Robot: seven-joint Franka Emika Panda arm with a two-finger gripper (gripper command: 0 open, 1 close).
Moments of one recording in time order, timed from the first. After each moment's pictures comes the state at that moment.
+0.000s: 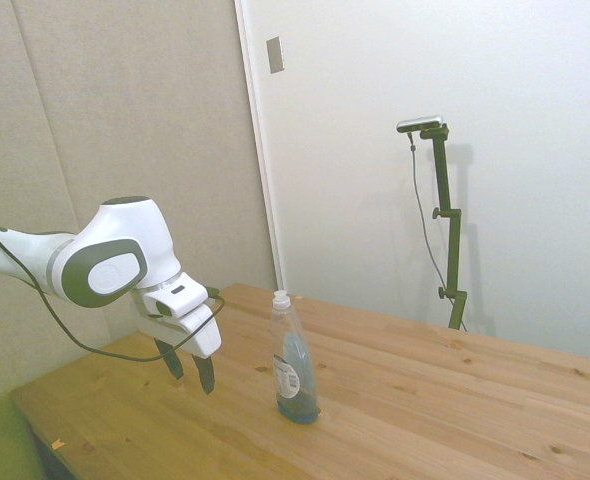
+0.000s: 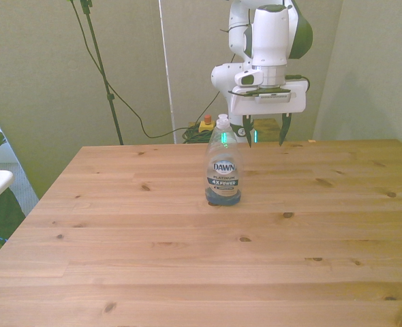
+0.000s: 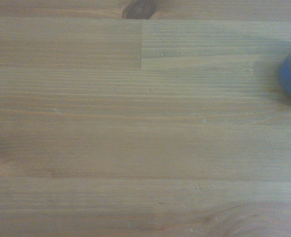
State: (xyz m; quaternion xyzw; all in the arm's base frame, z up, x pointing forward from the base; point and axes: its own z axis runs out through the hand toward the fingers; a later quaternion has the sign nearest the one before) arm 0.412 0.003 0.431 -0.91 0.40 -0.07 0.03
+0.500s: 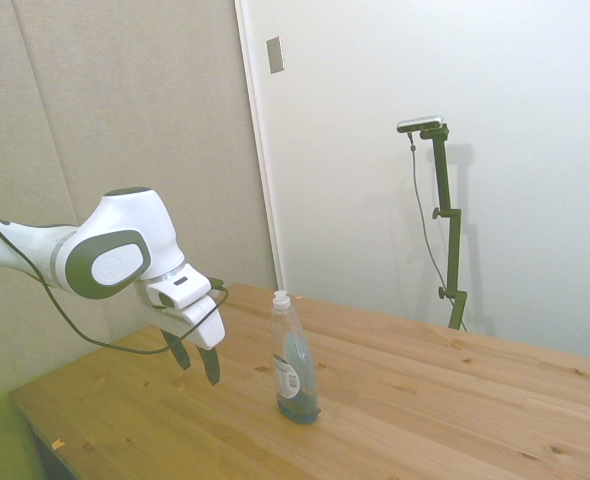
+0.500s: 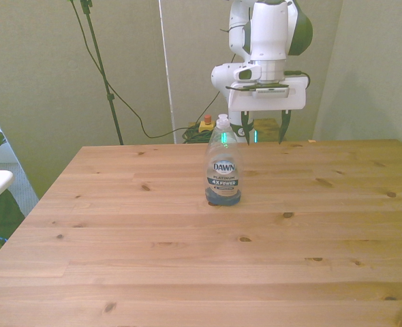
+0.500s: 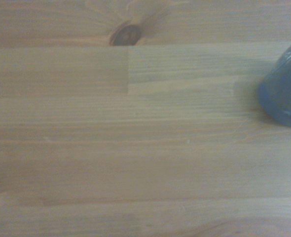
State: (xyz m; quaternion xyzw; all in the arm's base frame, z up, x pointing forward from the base) arm 0.422 -0.012 0.453 -0.90 0.43 -0.09 0.03
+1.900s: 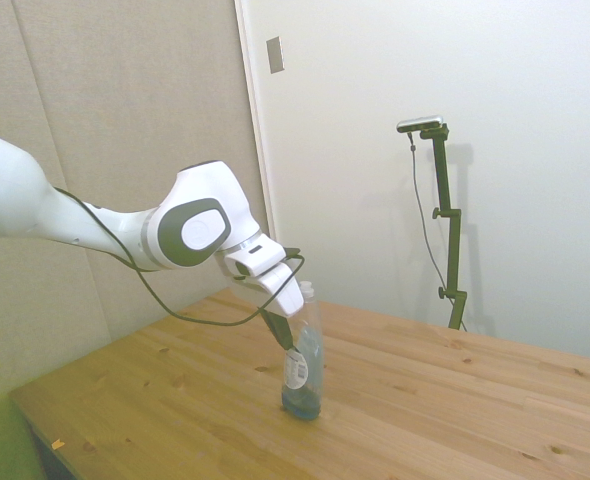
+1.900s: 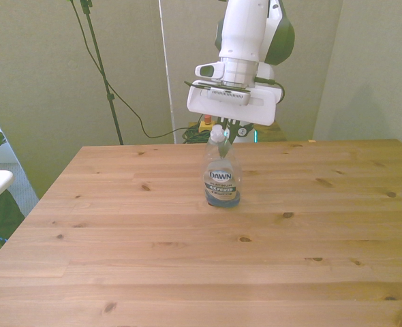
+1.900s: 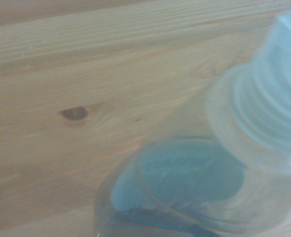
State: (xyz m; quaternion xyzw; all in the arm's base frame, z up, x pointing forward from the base) arm 0.525 -0.107 0.476 -0.84 0.52 -0.15 -0.02
